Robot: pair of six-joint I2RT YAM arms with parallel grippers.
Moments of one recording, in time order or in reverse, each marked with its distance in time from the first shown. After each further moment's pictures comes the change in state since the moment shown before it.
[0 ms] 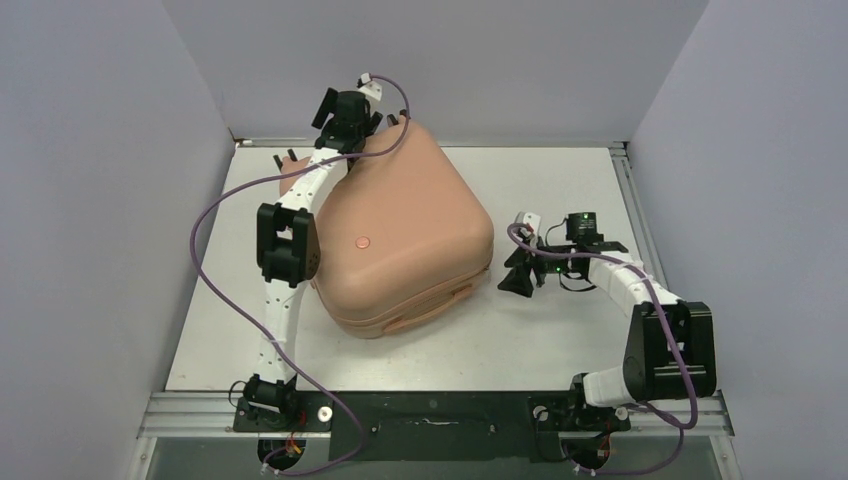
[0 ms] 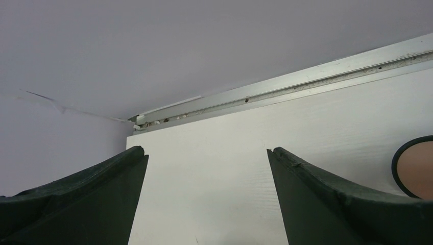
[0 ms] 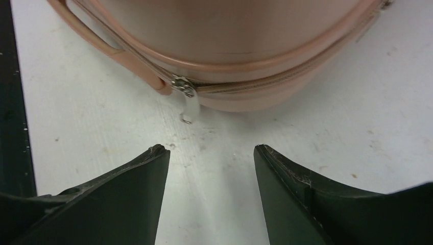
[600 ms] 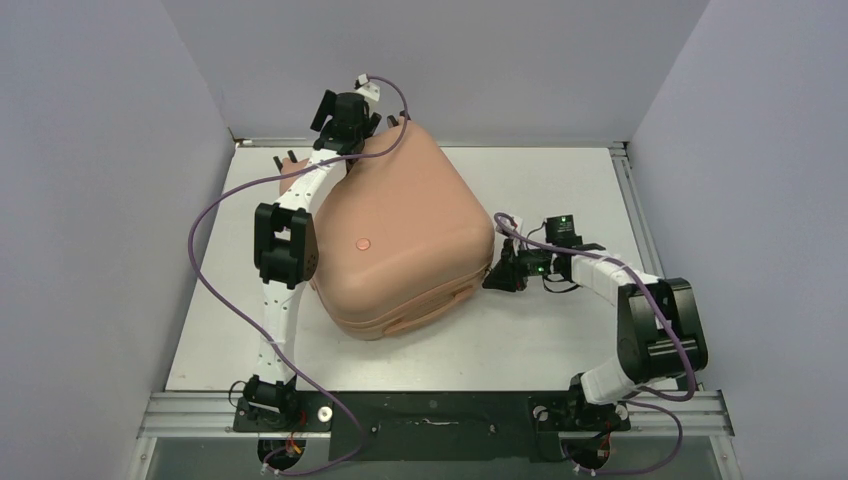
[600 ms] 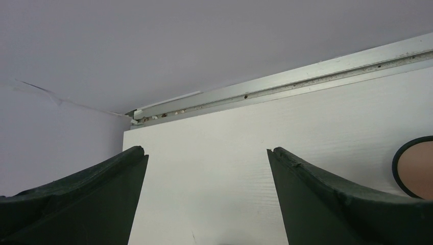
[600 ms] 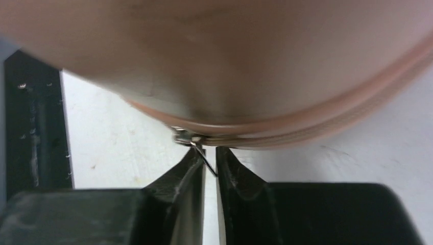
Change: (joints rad) left arm 0.002 -0.034 -0.060 0.019 -0.007 -0.035; right arm 0.115 0.099 -0.038 0.193 -0.010 0.273
